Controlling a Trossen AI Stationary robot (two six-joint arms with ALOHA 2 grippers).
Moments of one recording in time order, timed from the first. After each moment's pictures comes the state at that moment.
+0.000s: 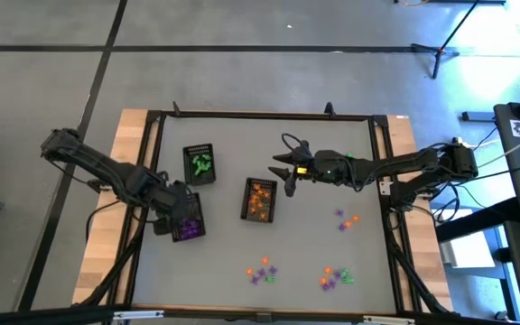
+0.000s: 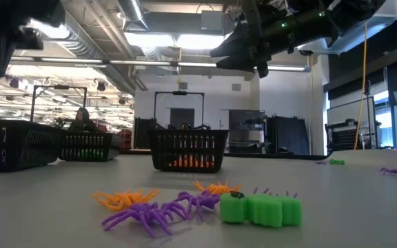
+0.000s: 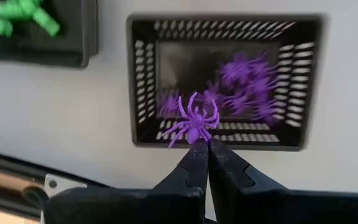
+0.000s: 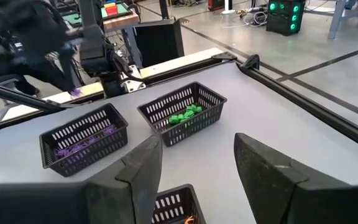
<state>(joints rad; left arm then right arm) -0.41 1.09 0.92 -1.29 -0.09 -0.72 -0.05 1.42 0.75 0.44 0.22 0.23</state>
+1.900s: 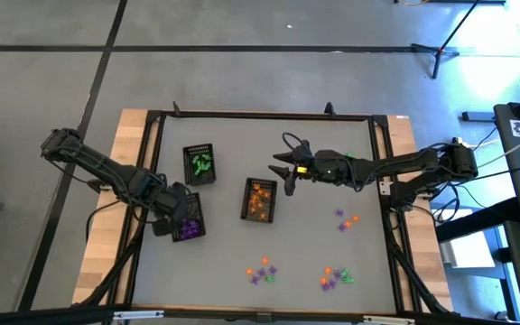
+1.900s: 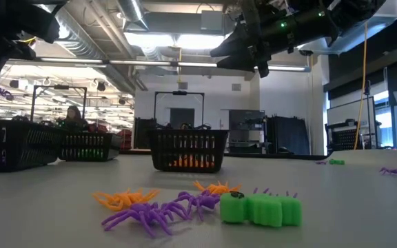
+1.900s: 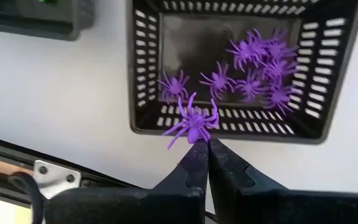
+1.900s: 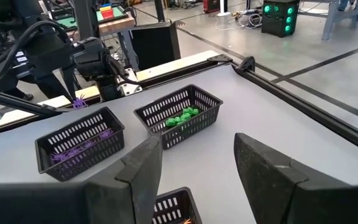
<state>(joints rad) -0.40 1.09 0.86 -1.28 -0.05 -0.75 -0.05 1.42 0.75 0.45 0.24 0.24</state>
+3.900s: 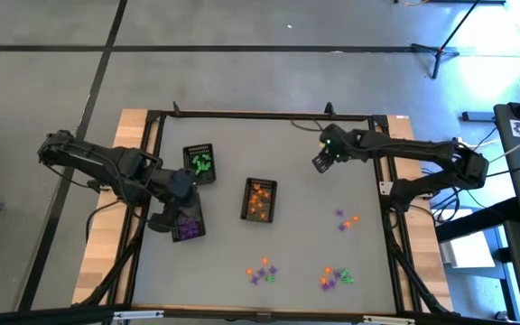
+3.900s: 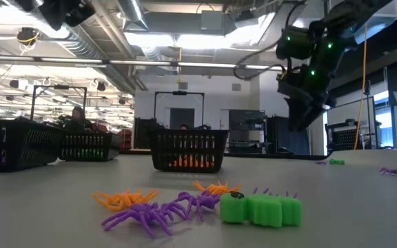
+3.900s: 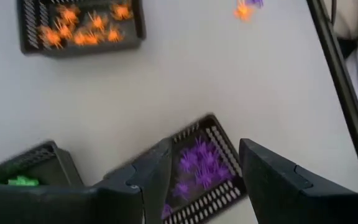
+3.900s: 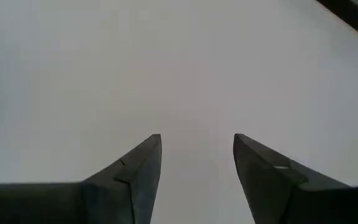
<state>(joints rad) -0.26 1.09 1.11 -1.10 0.08 -0.06 -0.45 1.31 0.79 -0.59 0.20 0.37</state>
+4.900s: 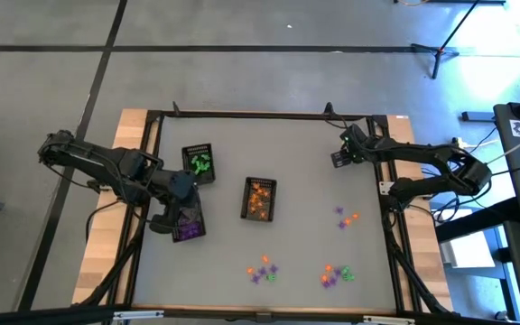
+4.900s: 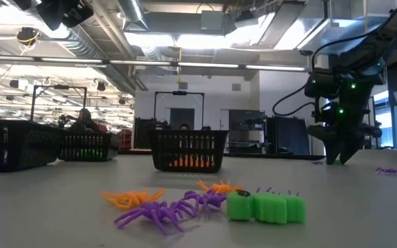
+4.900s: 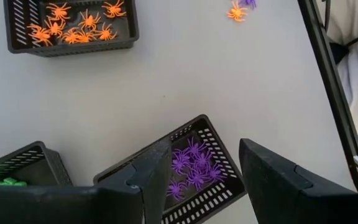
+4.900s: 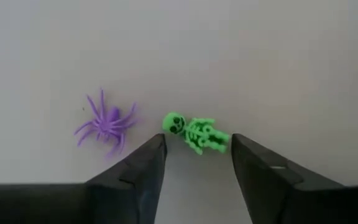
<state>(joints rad) -0.26 1.10 1.10 -1.08 0.09 -0.09 -0.79 1.31 0.45 -0.35 0.22 0.40</state>
